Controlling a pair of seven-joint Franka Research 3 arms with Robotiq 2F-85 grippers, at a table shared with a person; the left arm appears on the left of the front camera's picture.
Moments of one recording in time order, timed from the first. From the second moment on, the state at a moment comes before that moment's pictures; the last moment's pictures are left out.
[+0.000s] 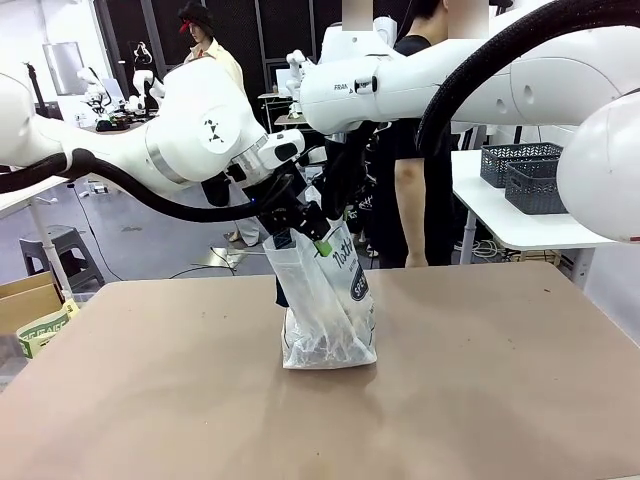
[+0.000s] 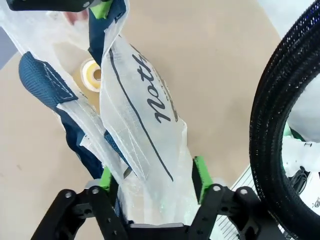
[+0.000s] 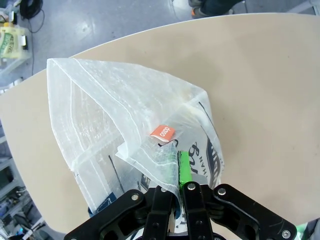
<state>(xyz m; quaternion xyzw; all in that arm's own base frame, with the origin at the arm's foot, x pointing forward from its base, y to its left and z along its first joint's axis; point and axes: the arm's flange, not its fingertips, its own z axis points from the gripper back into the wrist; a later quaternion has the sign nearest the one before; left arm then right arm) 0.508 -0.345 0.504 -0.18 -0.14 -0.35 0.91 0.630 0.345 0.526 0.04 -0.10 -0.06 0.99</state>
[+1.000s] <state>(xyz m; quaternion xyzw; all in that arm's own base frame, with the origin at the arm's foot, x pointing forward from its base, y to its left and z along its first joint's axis) 0.512 -0.344 0.507 -0.18 -0.16 -0.32 0.92 0.630 0.346 0.529 0.05 -0.11 -0.06 0.99</state>
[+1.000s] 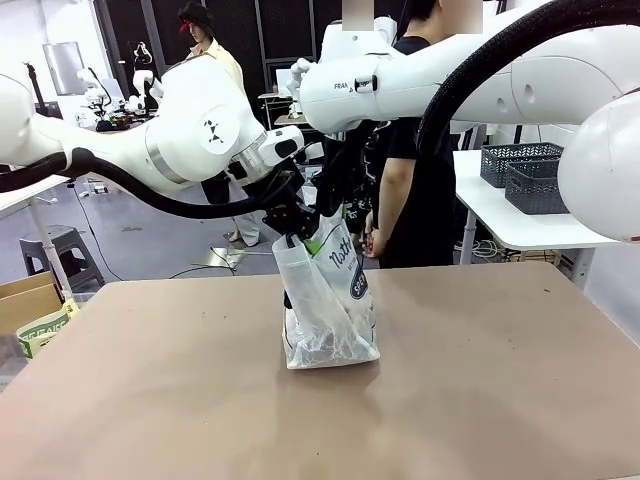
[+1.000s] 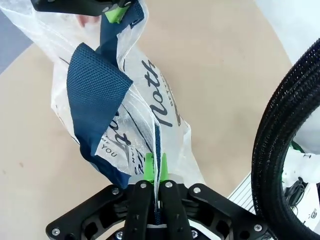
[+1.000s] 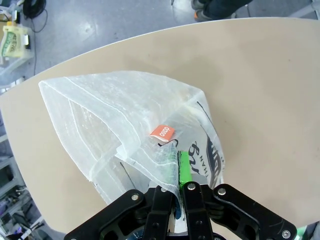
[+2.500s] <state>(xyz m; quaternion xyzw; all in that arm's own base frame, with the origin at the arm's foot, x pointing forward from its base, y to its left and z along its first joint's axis) 0.512 -0.345 0.506 -0.17 -0.16 -0.32 0.92 0.648 0.287 0.580 0.17 -0.16 0.05 0.97</state>
